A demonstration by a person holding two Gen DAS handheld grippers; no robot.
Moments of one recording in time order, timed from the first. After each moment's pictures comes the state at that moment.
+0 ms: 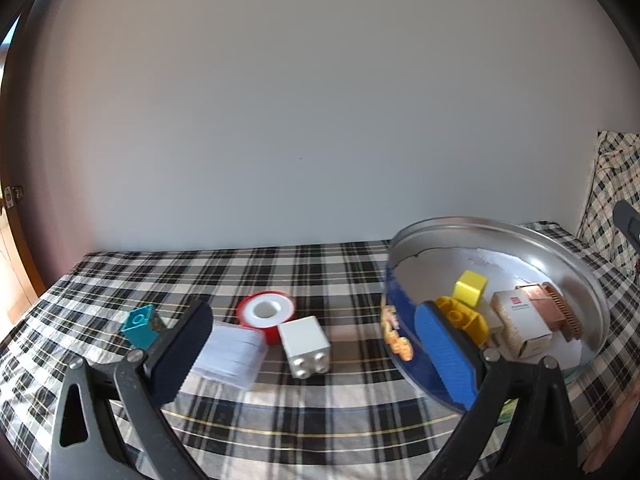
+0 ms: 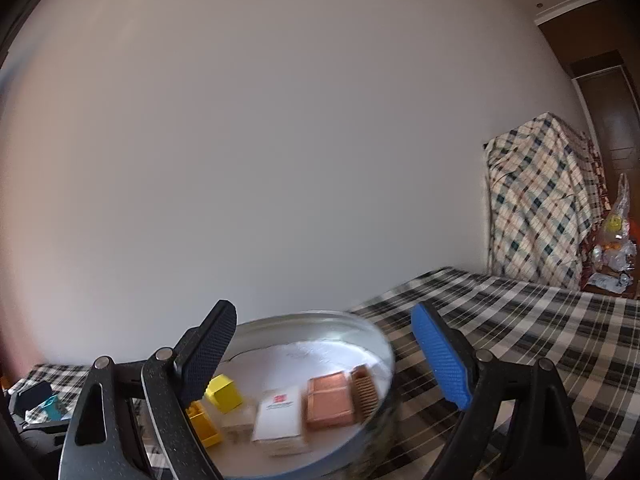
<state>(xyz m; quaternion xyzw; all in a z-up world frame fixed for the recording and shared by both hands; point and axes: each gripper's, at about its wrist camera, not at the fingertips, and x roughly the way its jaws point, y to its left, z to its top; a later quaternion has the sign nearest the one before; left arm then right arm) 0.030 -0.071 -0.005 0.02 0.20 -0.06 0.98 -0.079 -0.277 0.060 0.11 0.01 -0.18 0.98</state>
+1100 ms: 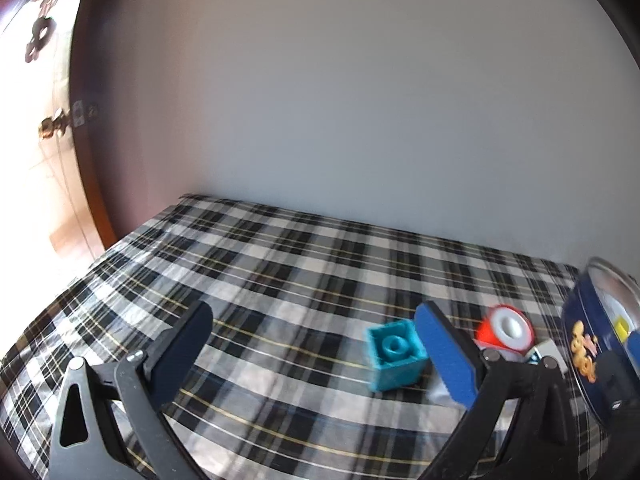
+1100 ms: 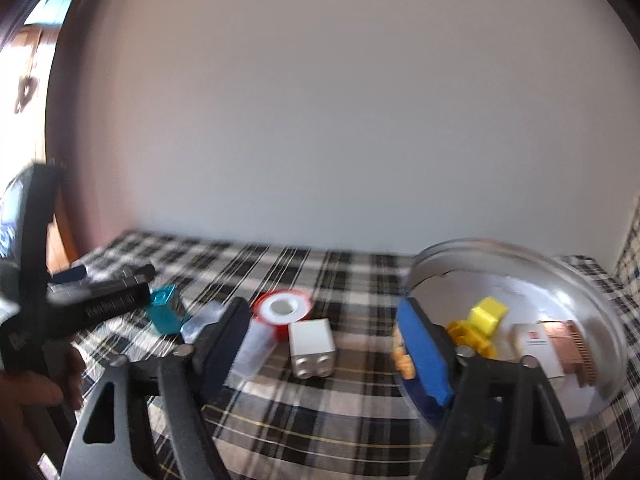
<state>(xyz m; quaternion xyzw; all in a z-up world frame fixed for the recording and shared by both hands) 0.090 0.129 -0.017 -0.07 0.27 0.08 0.96 0.022 -0.088 0.036 -0.02 0.19 0.04 0.98</state>
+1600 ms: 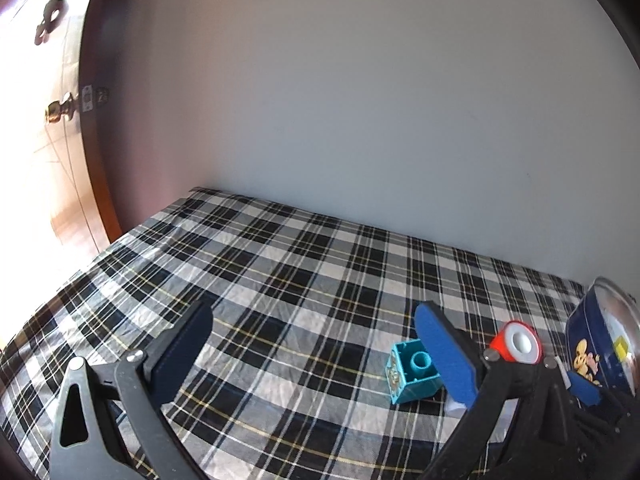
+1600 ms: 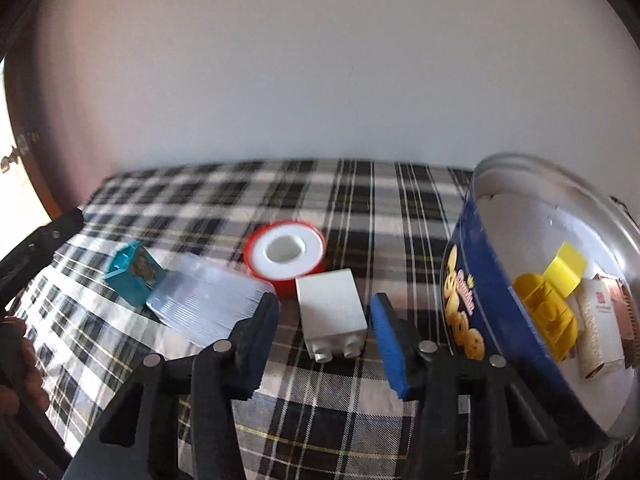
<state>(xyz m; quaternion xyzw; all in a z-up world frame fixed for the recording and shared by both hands) 0.095 0.142 -0.016 -0.09 0.28 0.08 0.95 0.097 -0.076 -0.002 0.01 0.36 0.04 0.93</state>
